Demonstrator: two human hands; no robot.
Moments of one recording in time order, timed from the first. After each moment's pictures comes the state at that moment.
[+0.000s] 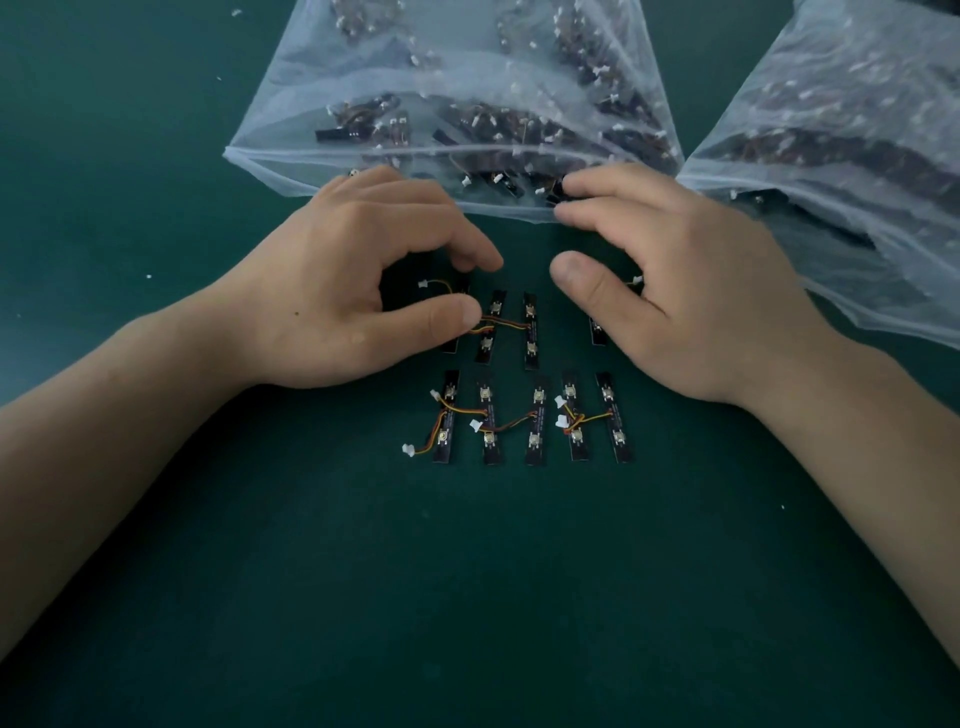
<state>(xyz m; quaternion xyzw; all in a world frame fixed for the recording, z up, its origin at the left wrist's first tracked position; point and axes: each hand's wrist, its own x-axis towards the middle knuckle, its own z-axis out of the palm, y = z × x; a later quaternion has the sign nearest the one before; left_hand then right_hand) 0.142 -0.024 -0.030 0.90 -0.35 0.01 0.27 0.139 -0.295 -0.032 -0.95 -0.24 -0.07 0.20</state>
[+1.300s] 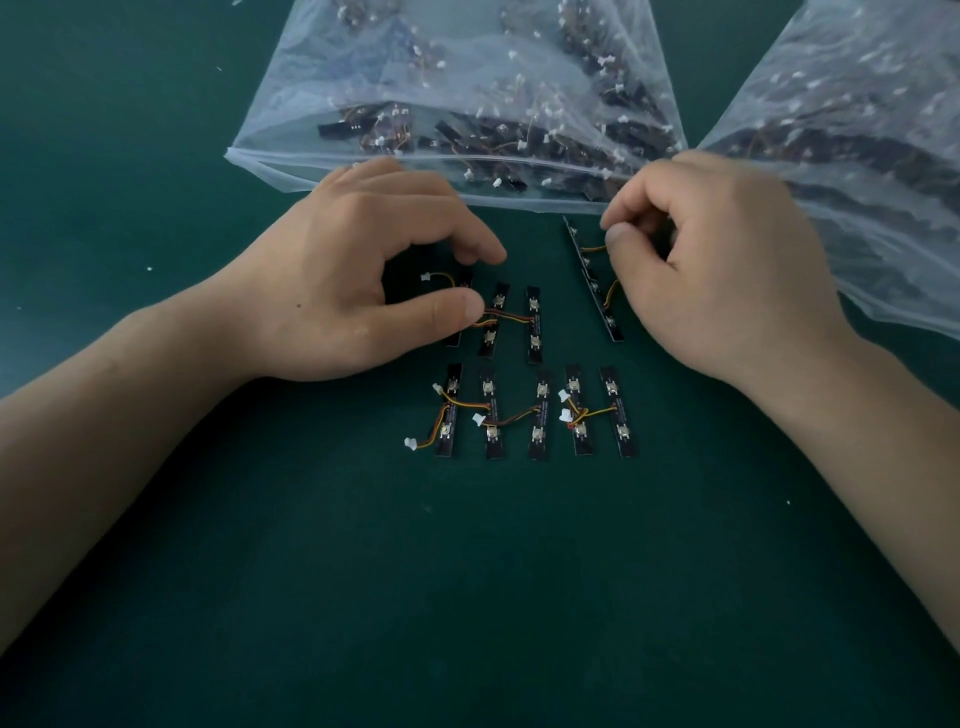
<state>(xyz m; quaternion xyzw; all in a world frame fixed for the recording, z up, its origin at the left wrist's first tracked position) 0.142 -0.024 -0.031 0.90 -0.35 0.02 0.27 0.144 -0.297 -0.035 -0.95 -0.14 -0.13 0.23</state>
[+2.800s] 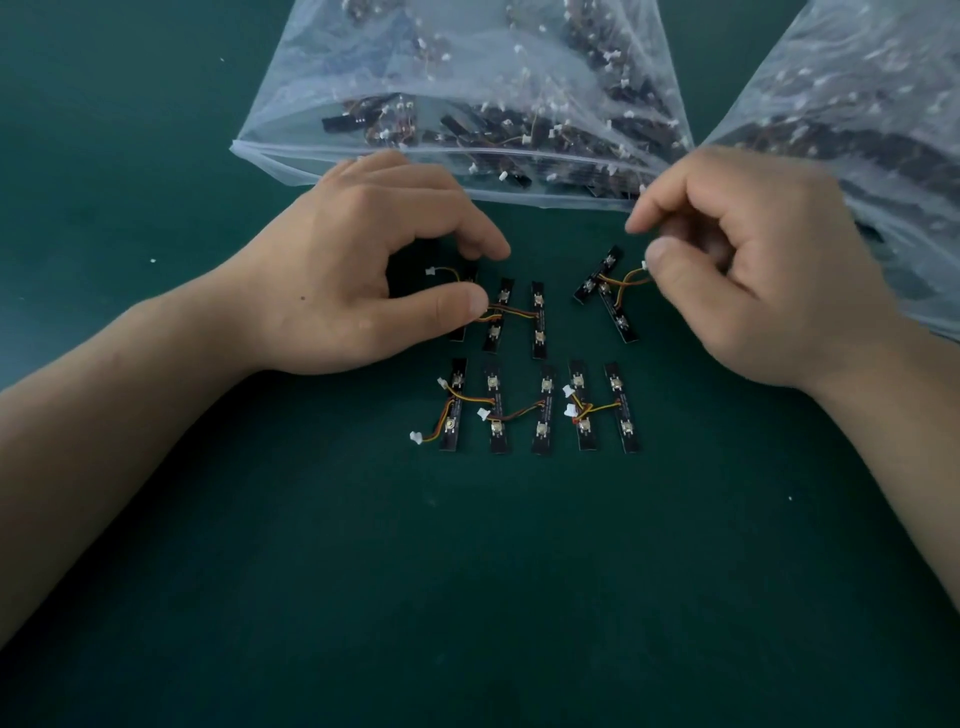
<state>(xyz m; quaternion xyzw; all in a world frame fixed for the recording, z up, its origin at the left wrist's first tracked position) 0.141 -0.023 -0.031 0.90 -0.35 0.01 0.27 0.143 -0.325 -0.032 -0.90 -0.29 -0.12 0.29</state>
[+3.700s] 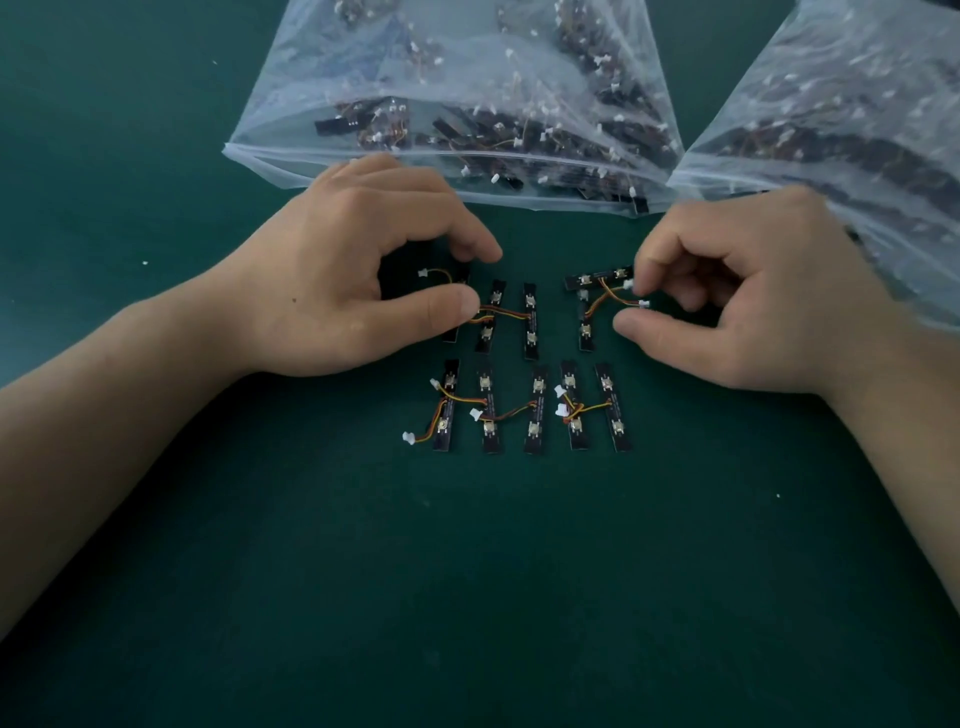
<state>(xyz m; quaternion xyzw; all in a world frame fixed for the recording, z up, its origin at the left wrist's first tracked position) 0.141 -0.024 -0.030 0.90 -0.35 0.01 0.28 0.140 -0.338 -0.030 -0.89 -0.35 -0.06 0.28</state>
